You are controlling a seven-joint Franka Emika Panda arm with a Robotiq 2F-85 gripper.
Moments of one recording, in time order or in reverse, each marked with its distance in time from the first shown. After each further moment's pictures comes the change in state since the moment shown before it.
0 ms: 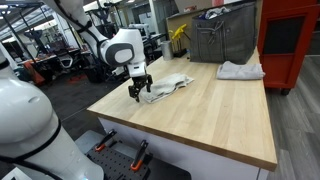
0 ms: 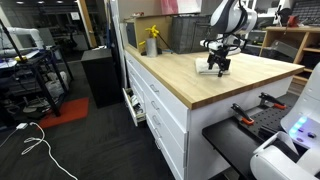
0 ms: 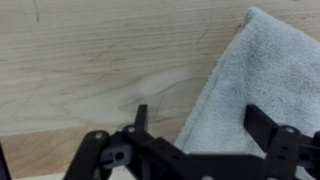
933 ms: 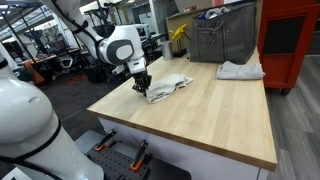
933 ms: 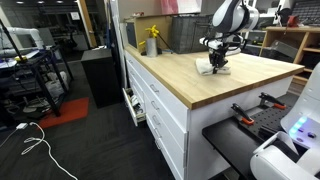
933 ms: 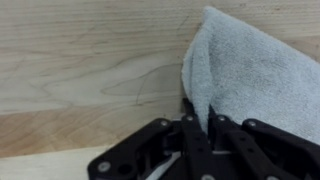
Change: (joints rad) arm 0.000 -0.026 -0.011 -0.003 -0.165 0.039 0.093
